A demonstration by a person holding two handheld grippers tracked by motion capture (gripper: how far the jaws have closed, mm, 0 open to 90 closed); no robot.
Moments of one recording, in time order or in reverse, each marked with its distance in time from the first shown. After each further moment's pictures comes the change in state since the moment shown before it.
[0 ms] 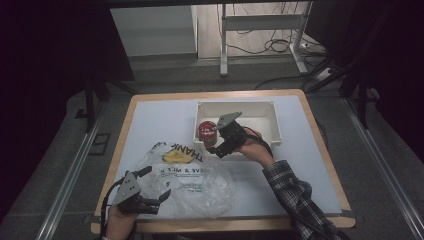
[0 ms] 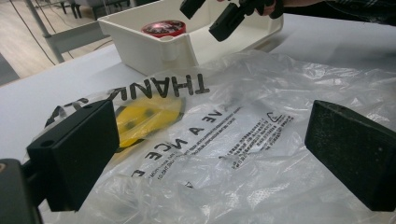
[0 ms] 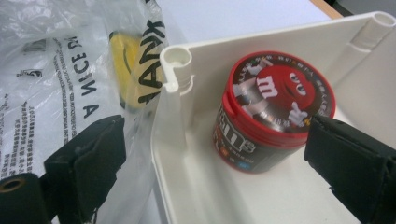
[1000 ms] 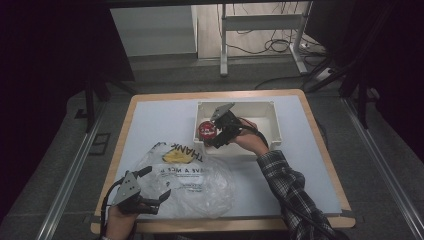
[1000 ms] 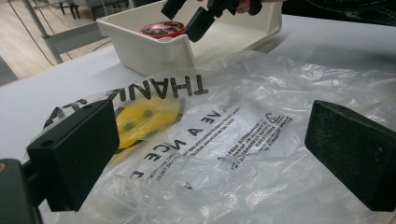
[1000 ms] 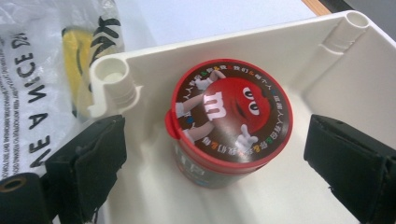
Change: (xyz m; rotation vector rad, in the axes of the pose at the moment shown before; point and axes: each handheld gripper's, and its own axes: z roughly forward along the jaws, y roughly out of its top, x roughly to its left) left arm 0.000 0.000 0.000 -0.002 -0.004 0.002; right arm -0.026 0.015 0.018 0.065 -0.039 -0.004
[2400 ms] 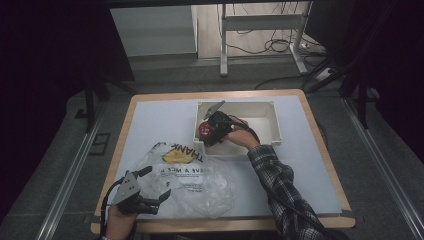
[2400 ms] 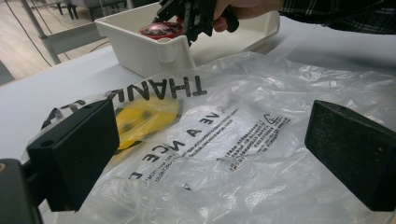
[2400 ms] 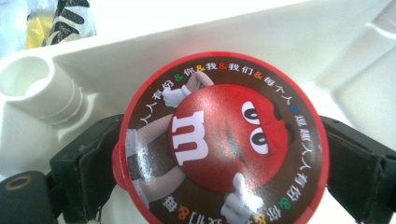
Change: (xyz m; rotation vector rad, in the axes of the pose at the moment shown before) left arm 0.001 0.000 0.000 -0.005 -0.009 -0.005; right arm -0.017 0.002 0.044 0.066 0.073 0.026
